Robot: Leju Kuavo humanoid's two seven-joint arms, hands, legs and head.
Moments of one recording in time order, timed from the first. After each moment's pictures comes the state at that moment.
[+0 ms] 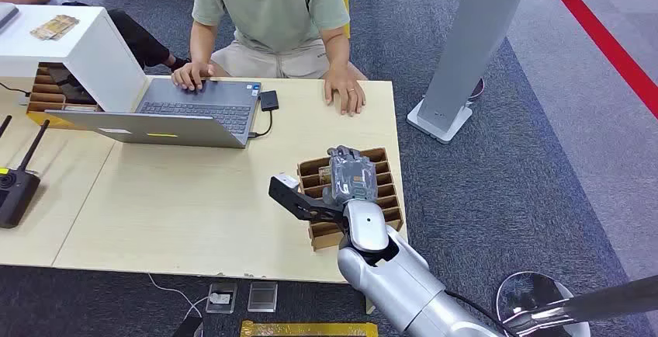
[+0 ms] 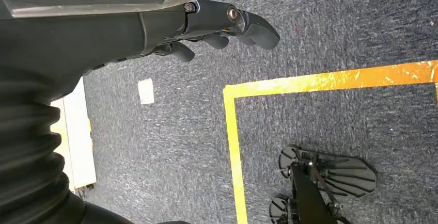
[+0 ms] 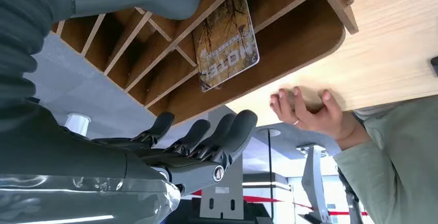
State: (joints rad) left arm -0.11 0.08 -1.16 -0.21 1.14 0.24 0.07; right arm -0.66 0.19 0.94 -0.87 0.99 -0.10 0.63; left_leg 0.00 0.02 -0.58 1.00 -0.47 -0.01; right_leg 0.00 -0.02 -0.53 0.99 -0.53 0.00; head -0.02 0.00
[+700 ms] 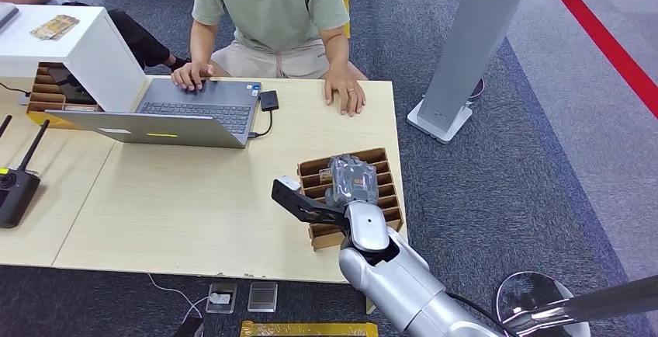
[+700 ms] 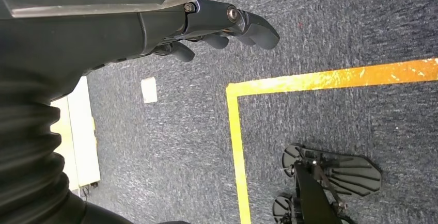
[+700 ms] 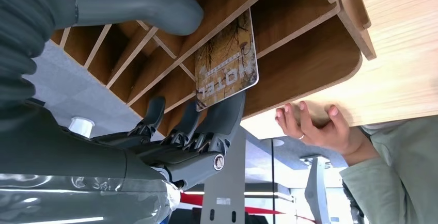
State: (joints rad) left arm -0.11 0.08 -1.16 -0.21 1.14 0.23 0.08; right arm -0.67 0.19 0.94 -0.85 0.96 -0.09 0.62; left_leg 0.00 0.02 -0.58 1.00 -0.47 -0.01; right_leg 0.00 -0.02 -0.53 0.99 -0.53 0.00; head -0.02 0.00
